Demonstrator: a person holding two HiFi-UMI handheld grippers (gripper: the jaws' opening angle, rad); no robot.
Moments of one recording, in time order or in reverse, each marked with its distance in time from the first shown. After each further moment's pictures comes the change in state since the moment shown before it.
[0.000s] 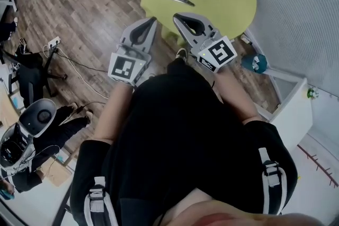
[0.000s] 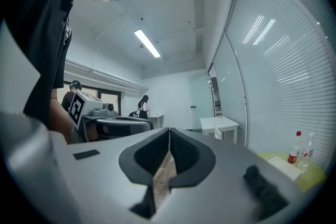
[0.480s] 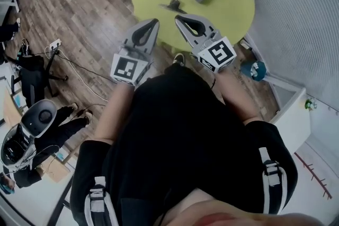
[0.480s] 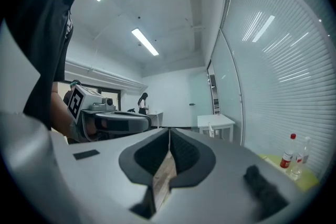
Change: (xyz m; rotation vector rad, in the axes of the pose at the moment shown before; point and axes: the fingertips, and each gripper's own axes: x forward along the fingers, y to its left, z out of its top) left arm 0.099 -0.014 -0.002 0.012 0.035 0.017; right arm -0.024 -0.100 -0.014 0.005 0.026 0.013
